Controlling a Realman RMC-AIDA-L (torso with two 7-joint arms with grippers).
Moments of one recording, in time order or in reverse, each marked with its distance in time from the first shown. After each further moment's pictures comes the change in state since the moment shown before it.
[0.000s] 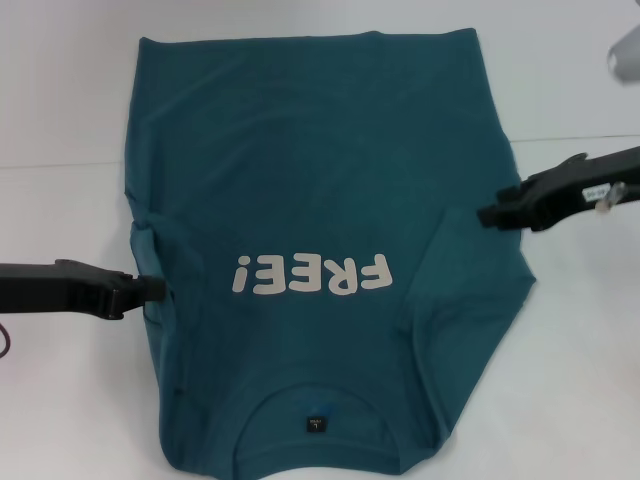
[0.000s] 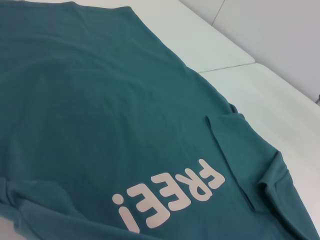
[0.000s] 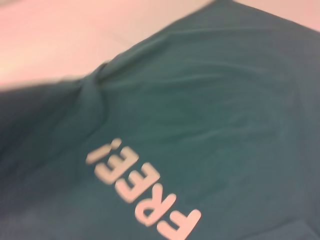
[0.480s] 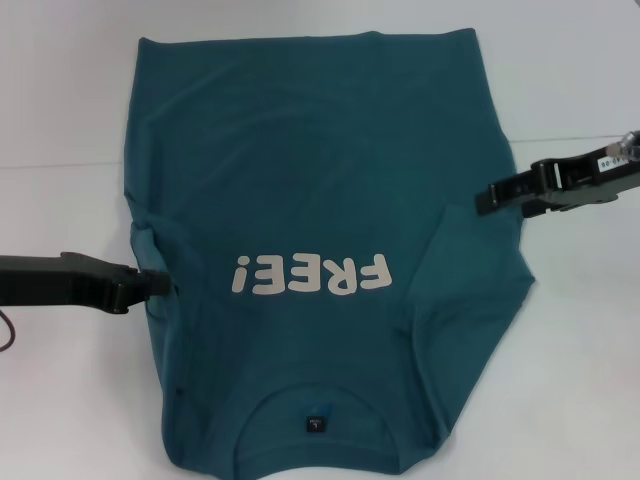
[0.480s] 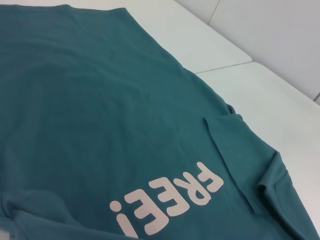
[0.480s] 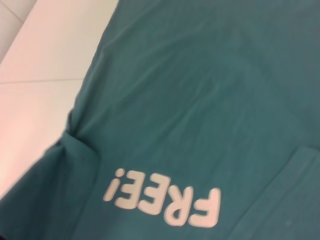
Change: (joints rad) left arm -0.017 0.003 0.007 0.008 0.004 -0.008 0.009; right arm 0.090 -0.063 0.081 0.056 -0.010 -0.146 0.567
